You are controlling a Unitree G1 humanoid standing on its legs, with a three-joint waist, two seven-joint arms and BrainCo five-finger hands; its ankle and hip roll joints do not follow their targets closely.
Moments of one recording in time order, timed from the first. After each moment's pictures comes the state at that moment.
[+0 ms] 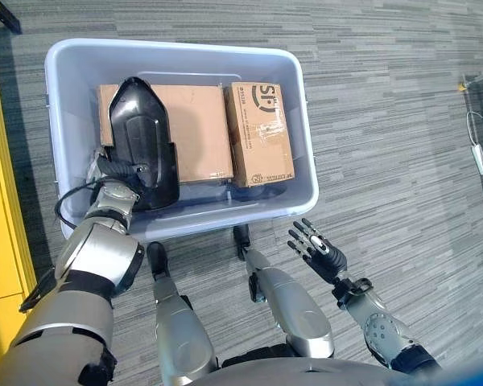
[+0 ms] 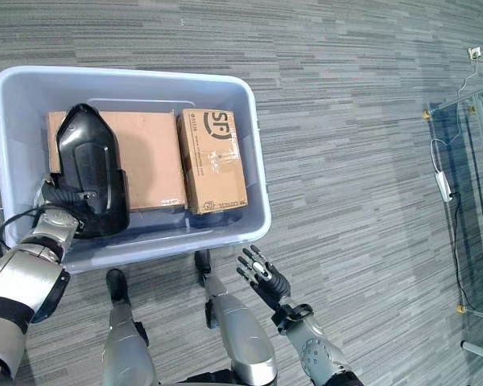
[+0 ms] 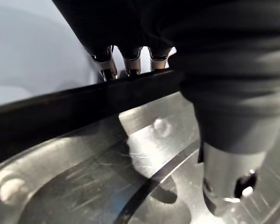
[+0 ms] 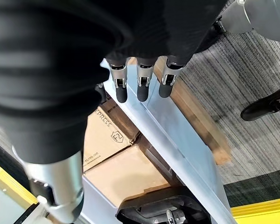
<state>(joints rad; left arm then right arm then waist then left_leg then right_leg) -0.97 0.57 -0.42 1.60 -0.22 -0.11 0.43 0.04 -0.30 0.41 0.31 1.11 -0.03 0.32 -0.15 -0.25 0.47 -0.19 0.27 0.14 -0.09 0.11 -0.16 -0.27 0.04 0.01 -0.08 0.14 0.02</state>
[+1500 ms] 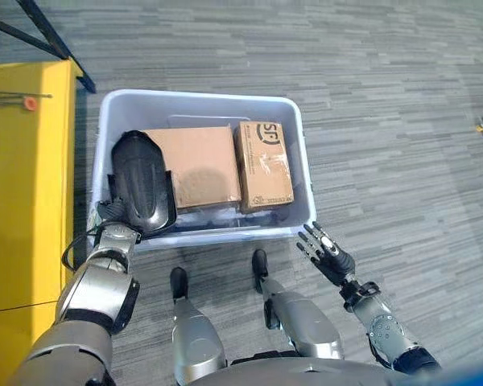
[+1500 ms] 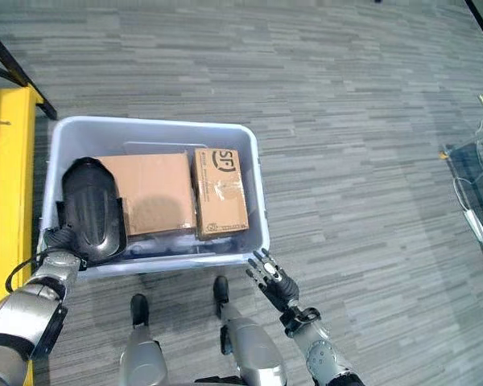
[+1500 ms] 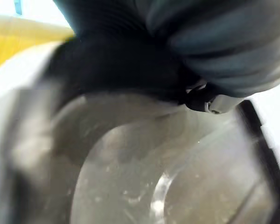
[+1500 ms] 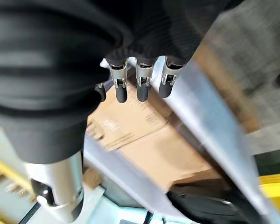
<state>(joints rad) -0.62 0.56 -0.23 1.35 -0.18 -0.09 0.46 0.05 -0.27 0.29 0.39 1.15 -0.01 0.36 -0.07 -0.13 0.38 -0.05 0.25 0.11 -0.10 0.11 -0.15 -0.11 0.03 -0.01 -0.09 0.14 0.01</state>
